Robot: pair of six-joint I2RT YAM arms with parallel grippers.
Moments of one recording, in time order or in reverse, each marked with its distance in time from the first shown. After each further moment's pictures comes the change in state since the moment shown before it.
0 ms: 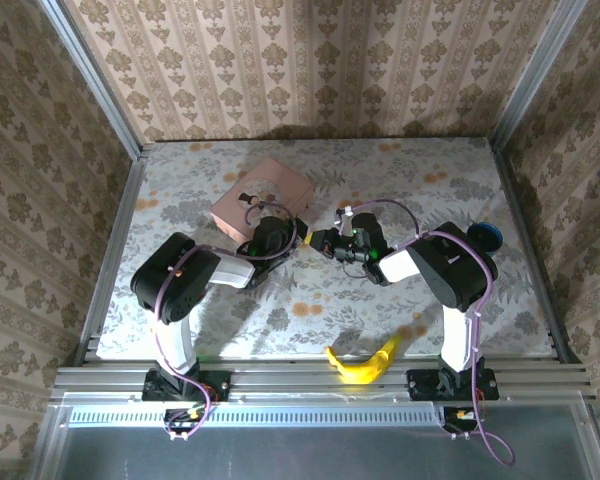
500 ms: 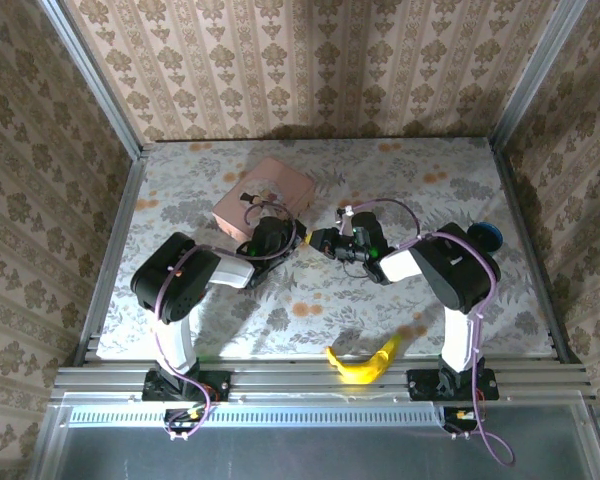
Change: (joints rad) left arm -0.006 0.000 -0.009 0.009 0.007 -0.007; right arm 0.005 -0.048 -0.006 -0.079 0.026 -0.037
